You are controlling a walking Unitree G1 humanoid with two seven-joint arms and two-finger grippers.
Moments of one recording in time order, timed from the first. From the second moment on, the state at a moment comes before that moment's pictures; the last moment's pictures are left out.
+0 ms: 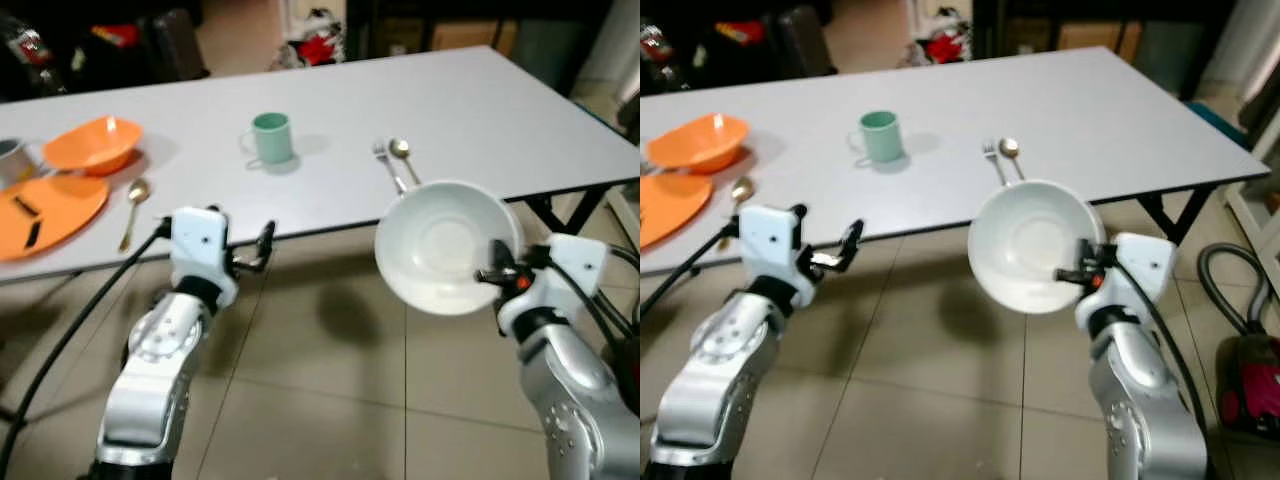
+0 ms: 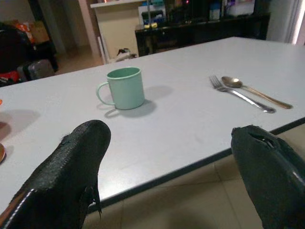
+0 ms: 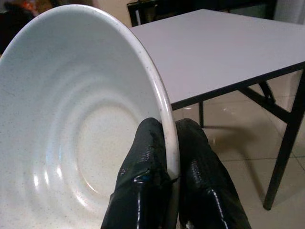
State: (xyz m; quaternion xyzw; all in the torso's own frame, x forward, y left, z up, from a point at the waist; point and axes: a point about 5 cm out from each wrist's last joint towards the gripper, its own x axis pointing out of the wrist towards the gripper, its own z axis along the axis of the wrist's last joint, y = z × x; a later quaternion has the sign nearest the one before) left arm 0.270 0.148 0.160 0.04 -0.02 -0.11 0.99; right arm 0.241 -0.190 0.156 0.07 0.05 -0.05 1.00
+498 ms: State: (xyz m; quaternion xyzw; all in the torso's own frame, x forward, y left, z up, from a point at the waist) left arm 0.270 0.149 0.160 0.04 -0.02 -0.11 0.99; right arm 0.242 -0.188 0.154 0.07 0.05 -0.04 1.00
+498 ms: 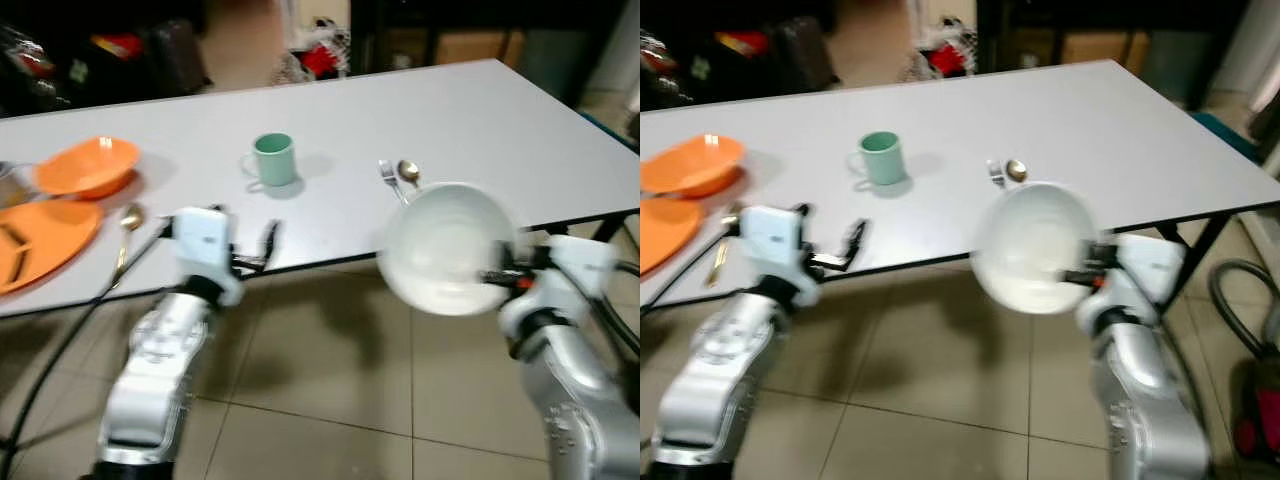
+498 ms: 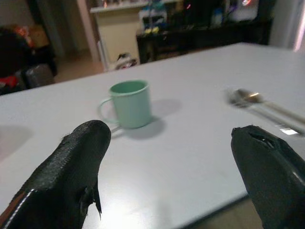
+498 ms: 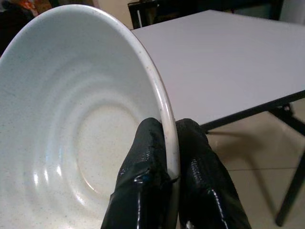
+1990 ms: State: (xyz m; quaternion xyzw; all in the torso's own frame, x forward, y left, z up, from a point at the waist) left arm 0.251 0.160 0.167 0.06 -0.04 -0.12 0.99; right arm 0.333 -0.198 0.202 0.12 0.08 0.02 0.99
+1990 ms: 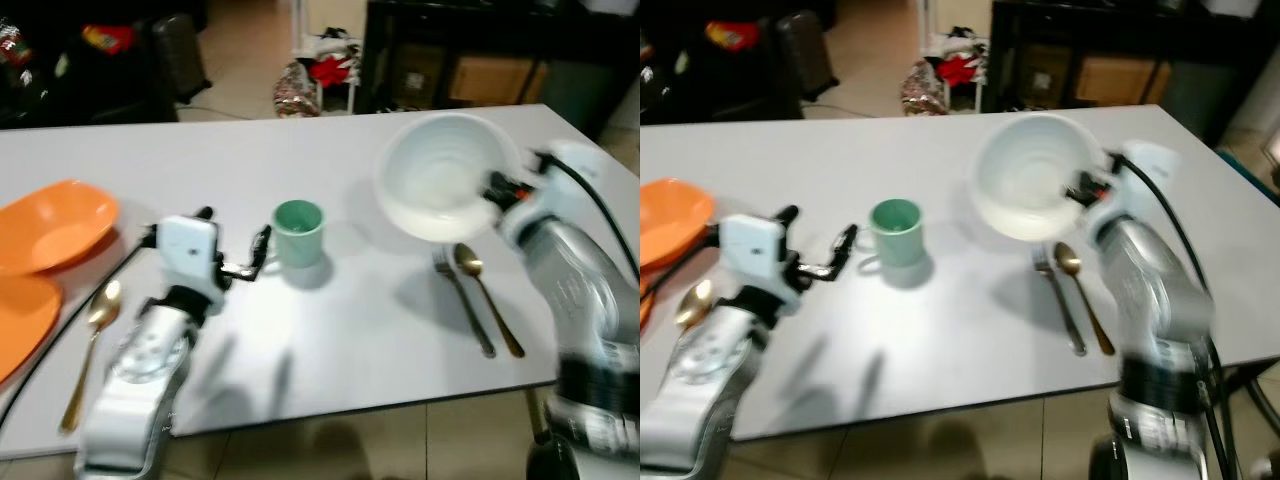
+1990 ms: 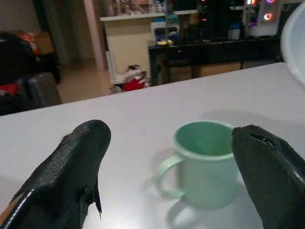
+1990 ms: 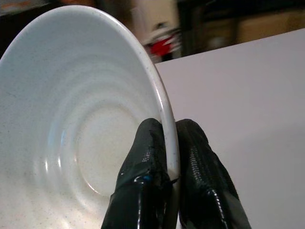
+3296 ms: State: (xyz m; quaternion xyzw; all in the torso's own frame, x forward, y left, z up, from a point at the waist) left arm 0.234 0.129 0.180 0.08 0.02 -0.42 0.90; right arm 0.394 -0.194 0.143 0.27 0.27 -0.08 0.92
